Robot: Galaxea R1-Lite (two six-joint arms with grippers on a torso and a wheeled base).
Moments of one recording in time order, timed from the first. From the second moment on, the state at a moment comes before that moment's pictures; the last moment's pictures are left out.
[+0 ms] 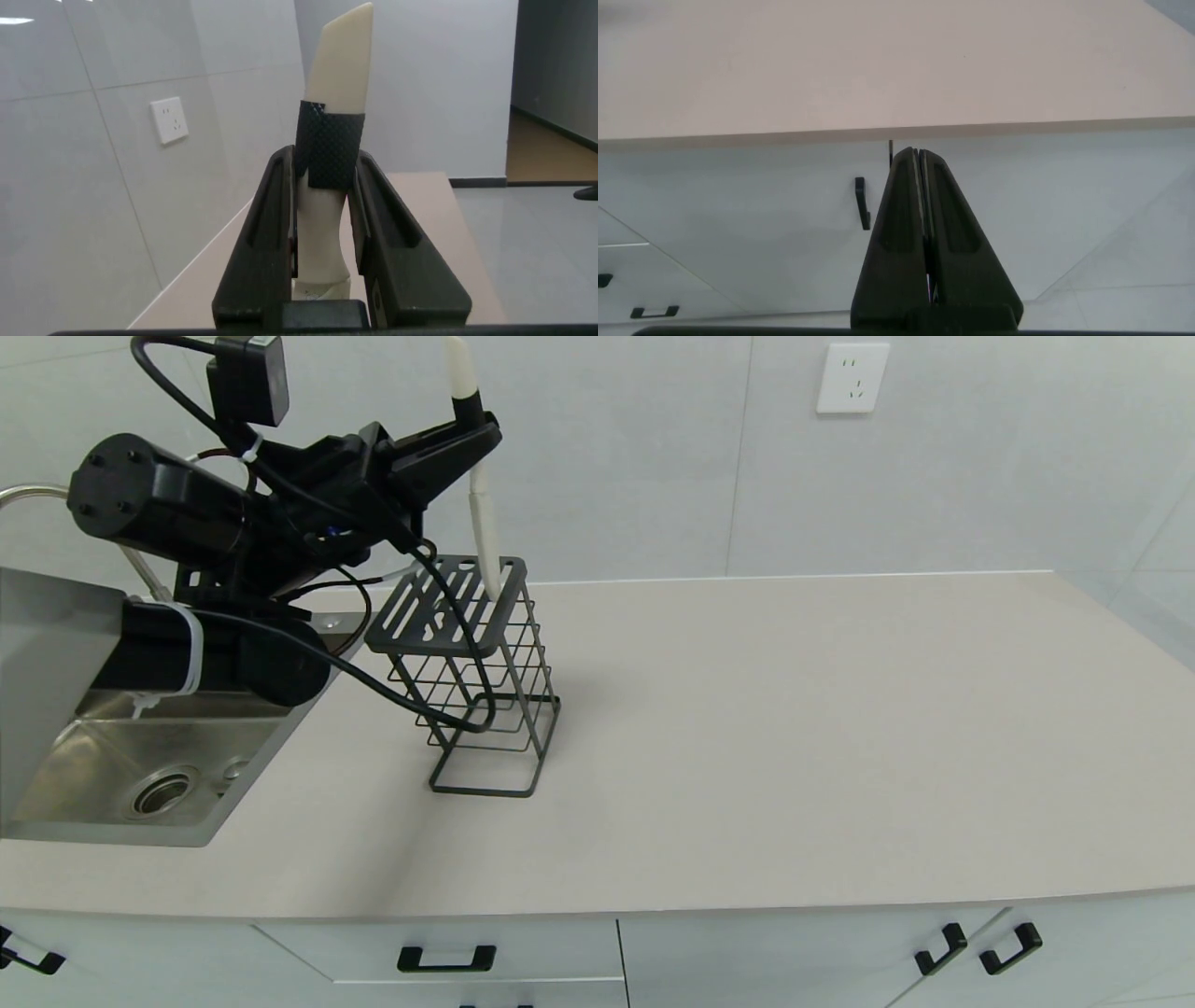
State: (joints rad) left arm -0.15 2.08 -1.49 -1.57 -1.05 -0.59; right arm -0.01 0.00 0.00 0.00 -0.05 0.00
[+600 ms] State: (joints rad) left arm -0.14 2.03 -1.38 -1.57 -1.06 -0.58; right arm -0.01 0.00 0.00 0.00 -0.05 0.00
